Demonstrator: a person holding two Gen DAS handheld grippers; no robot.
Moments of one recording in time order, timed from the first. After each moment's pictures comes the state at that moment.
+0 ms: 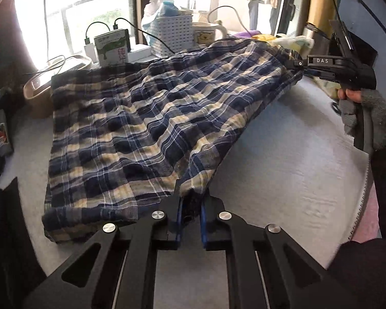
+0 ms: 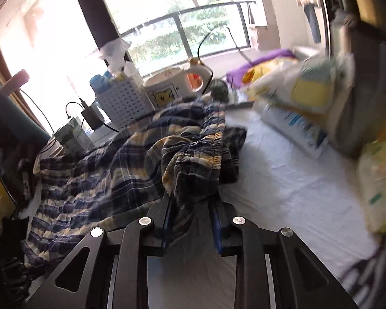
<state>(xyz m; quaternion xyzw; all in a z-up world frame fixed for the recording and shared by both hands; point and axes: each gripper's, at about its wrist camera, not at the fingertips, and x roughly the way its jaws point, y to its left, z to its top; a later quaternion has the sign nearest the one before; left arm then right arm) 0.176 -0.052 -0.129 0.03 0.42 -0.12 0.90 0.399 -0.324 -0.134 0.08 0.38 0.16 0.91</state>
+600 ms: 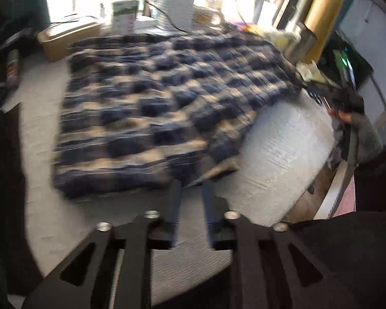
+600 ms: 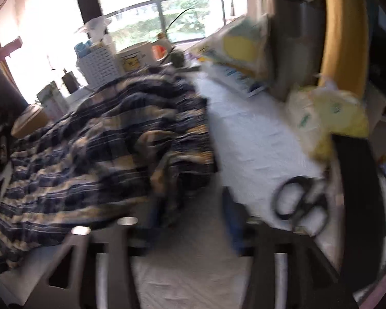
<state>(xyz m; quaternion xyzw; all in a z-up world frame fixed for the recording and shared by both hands) 0.144 0.000 -0.137 -0.06 0.47 -0.13 0.87 0.331 -0.374 -0.160 0.02 0.41 0.07 0.91</state>
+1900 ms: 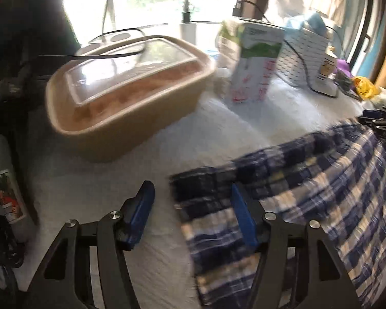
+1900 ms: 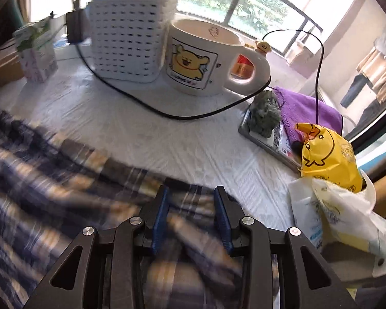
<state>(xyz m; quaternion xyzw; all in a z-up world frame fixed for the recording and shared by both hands) 0.374 0.125 -0.156 -0.01 0.45 0.00 0.89 0.533 -0.232 -0.166 -0.24 0.46 0.15 0.84</state>
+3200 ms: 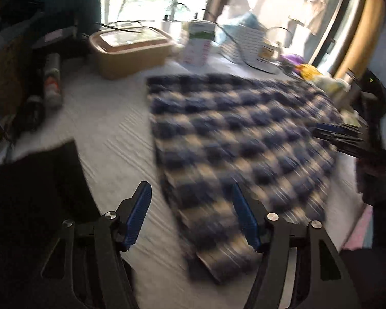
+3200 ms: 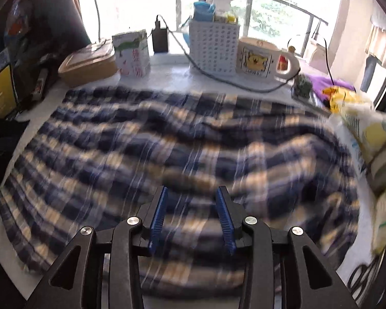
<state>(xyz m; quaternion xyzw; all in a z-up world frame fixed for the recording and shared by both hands) 0.196 0.092 -0.129 -0.07 0.45 -0.08 0.89 0.348 -0.218 -0.166 -0.13 0.44 0.24 0.86</state>
